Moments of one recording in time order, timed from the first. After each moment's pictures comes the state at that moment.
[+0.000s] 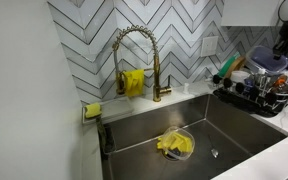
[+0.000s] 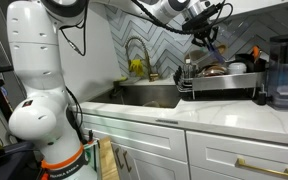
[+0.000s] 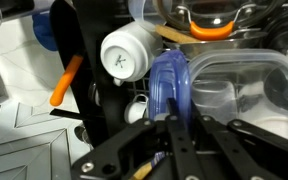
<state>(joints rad) 0.02 0.19 0.05 -1.61 -0.23 2.22 -0.58</state>
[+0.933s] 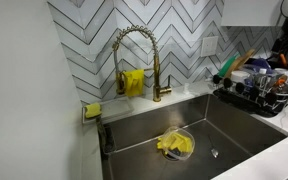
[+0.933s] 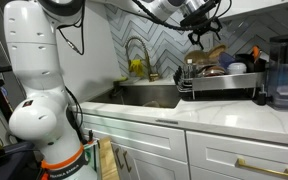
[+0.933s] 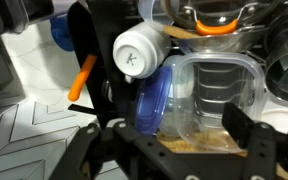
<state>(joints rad) 0.03 0.16 0.05 -1.60 -0.27 2.20 -0.53</state>
